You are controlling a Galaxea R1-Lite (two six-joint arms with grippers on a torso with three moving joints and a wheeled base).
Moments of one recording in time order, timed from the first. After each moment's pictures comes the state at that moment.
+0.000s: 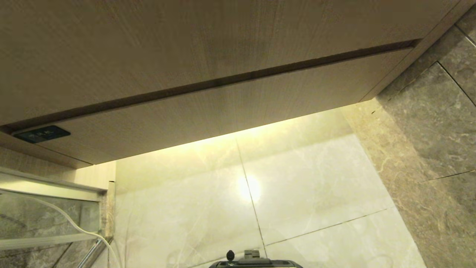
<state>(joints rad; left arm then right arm) 0.00 0.00 0.00 0.00 0.00 0.00 0.15 0.00 -0.01 -0.08 0.01 -0.15</state>
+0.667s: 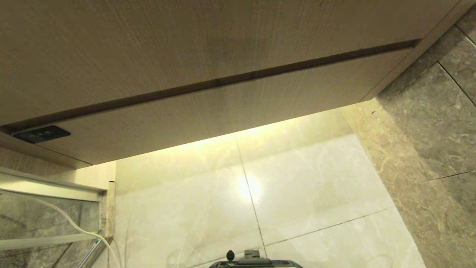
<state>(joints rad) 0.00 0.00 0.00 0.00 0.00 0.00 0.15 0.00 0.00 -0.11 0.01 -0.01</state>
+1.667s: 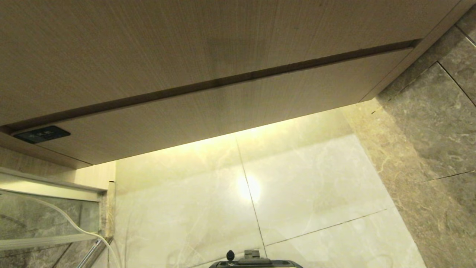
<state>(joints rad) 0.00 0.00 0.00 0.00 0.00 0.00 0.15 0.00 0.00 -0.11 0.01 -0.01</state>
